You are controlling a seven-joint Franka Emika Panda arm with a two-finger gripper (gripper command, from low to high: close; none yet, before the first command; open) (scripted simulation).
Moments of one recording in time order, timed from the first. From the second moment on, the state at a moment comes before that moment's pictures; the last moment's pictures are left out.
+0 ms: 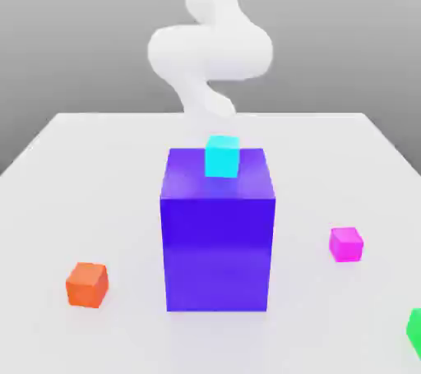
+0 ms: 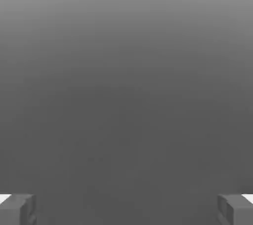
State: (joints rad) arm 0.02 -0.73 0.06 -2.36 0.02 2.35 0.86
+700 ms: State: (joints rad) arm 0.27 0.04 0.55 -2.86 -0.10 2.91 1.61
